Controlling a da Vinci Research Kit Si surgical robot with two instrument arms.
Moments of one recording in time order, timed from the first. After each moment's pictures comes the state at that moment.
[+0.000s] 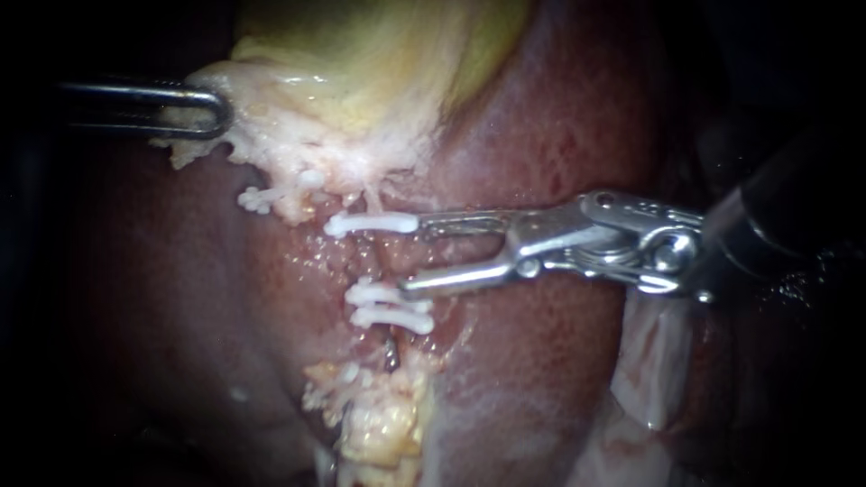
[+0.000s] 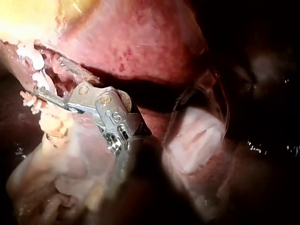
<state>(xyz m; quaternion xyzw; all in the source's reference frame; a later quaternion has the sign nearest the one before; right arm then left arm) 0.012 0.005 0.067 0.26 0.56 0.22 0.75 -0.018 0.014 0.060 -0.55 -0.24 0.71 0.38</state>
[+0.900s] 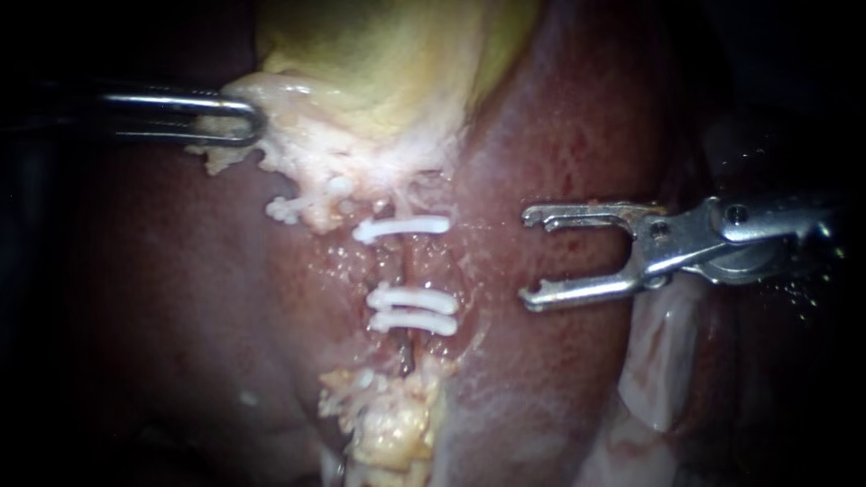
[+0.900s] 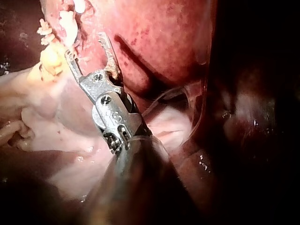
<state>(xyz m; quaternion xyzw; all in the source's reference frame) 0.004 0.005 0.062 0.20 0.56 0.13 0.79 -0.022 0.013 0.065 -0.54 -0.23 0.72 0.37</state>
